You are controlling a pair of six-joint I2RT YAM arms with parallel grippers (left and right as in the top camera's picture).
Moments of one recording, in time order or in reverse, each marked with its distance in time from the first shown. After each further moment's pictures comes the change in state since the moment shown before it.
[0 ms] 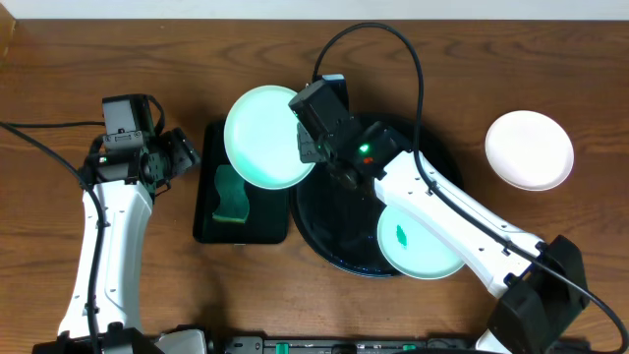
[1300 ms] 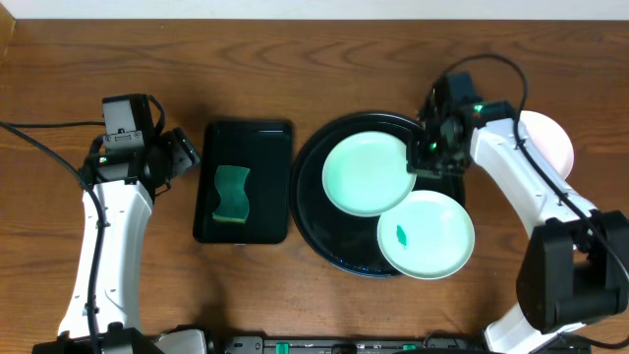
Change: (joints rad) left arm 0.000 0.000 0.000 0.000 0.000 0.000; right arm -0.545 -0.001 -0.190 -0.295 -0.477 -0.291
